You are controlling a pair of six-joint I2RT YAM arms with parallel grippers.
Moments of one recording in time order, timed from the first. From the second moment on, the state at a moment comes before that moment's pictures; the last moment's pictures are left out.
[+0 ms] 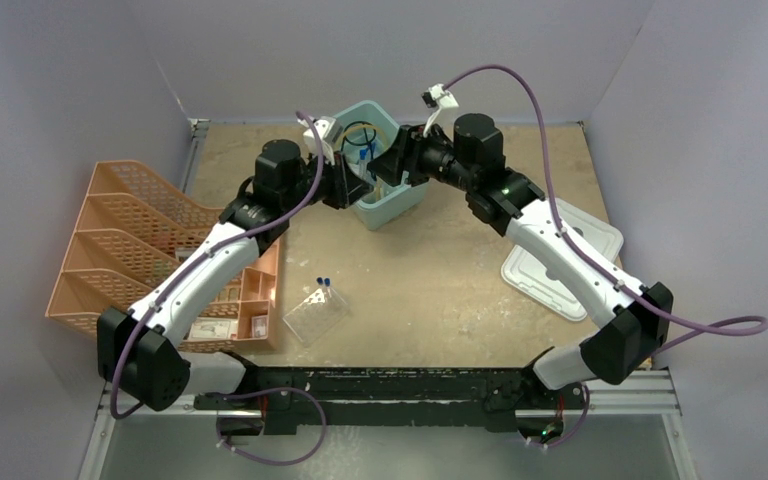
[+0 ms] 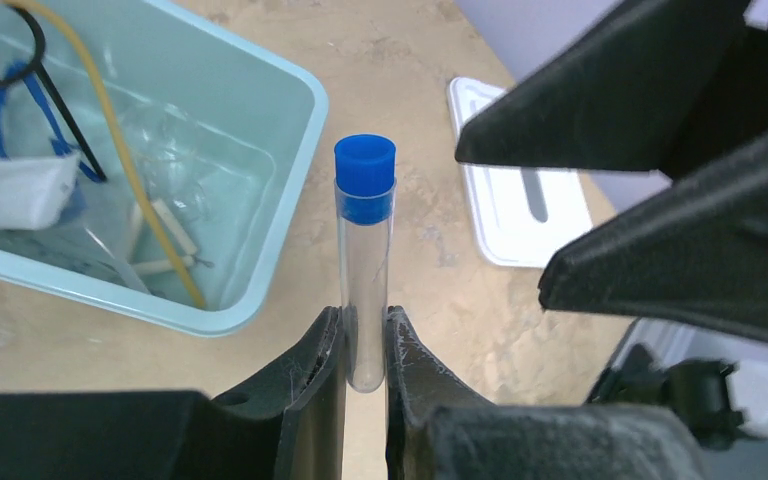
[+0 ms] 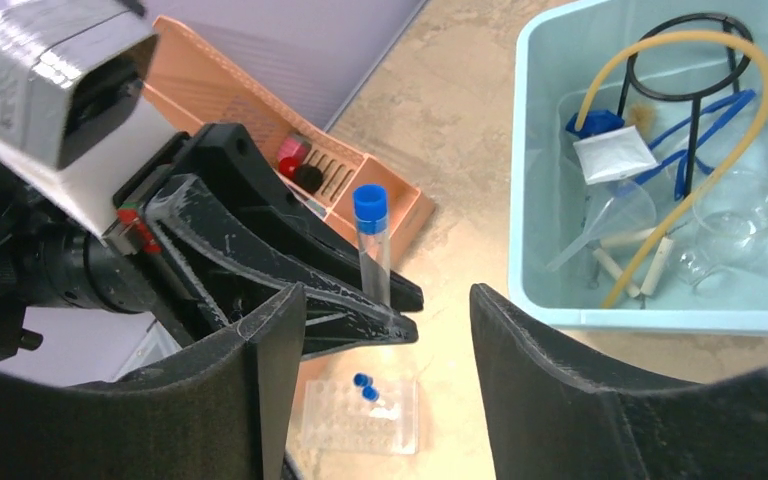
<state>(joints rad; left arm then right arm) -0.47 1.31 1.15 -0.12 0.39 -0.35 0.61 1.45 1.44 -0.20 -0.26 0.48</state>
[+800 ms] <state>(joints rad) -0.47 1.26 1.15 -0.29 0.55 0.06 0.61 1.57 1.65 -0.47 -0.45 0.47</state>
